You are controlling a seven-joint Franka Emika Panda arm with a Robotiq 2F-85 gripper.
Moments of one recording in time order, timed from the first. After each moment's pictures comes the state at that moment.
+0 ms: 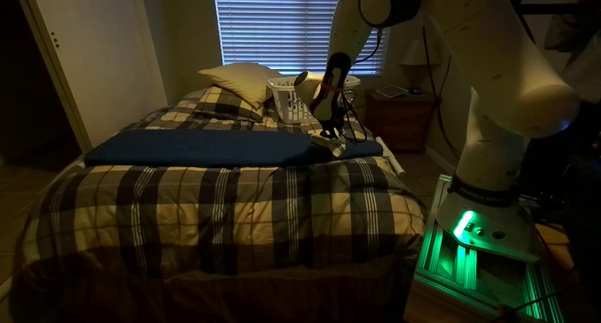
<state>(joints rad) 0.29 0.67 -0.66 -2.02 -0.47 2.45 0.52</state>
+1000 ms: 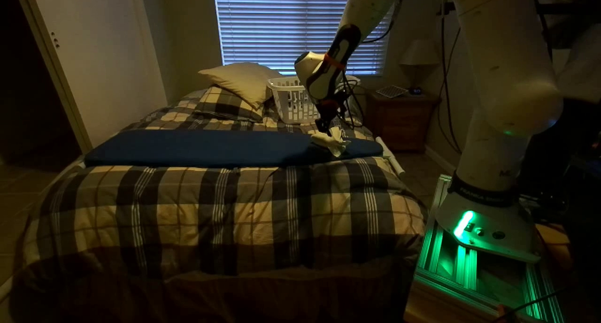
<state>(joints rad) 0.06 0.46 -0.40 -2.02 -0.47 2.28 0.43</state>
